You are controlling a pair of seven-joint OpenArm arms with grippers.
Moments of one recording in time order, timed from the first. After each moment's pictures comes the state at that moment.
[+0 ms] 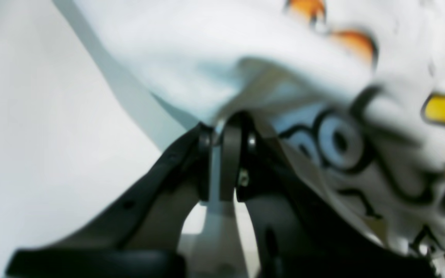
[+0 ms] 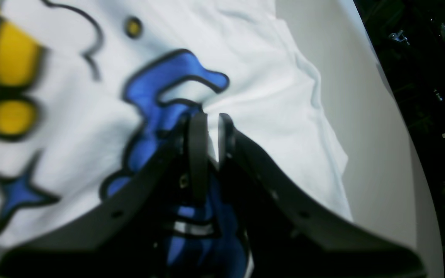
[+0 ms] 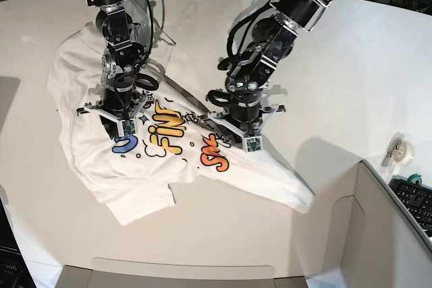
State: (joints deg) left arm -12.7 -4.8 33.5 77.8 -24.7 37.8 23.5; right arm 2.9 5.1 -5.8 68.6 -25.2 -10.3 -15.2
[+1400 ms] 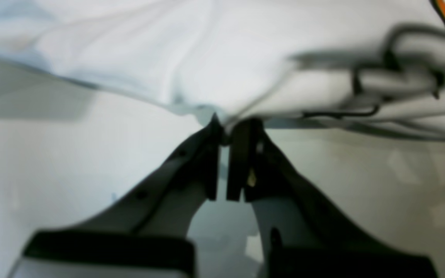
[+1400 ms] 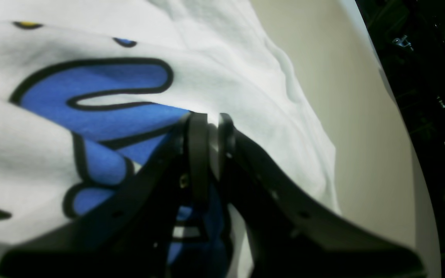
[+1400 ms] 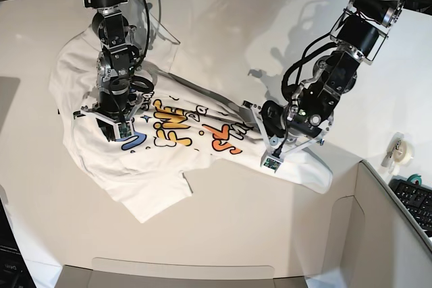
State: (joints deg) left arm -23.0 -23.4 33.7 93.9 -24.8 9.4 70.4; right arm 4.0 5.6 -2.4 68.0 -25.9 -7.8 -14.1
